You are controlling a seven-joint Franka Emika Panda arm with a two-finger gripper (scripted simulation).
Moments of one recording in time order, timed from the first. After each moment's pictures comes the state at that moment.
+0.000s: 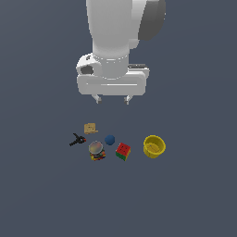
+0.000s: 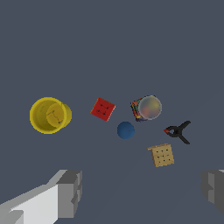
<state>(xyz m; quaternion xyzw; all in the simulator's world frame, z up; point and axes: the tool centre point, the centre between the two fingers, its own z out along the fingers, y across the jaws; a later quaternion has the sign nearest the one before) -0.003 -0.020 0.319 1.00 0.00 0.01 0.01</state>
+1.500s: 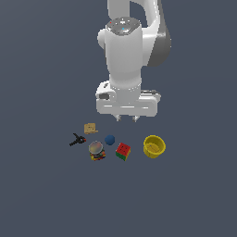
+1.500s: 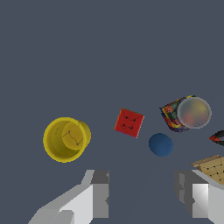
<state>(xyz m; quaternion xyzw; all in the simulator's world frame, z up) 0.024 0.031 0.250 1.00 -0.07 0.03 -0.04</state>
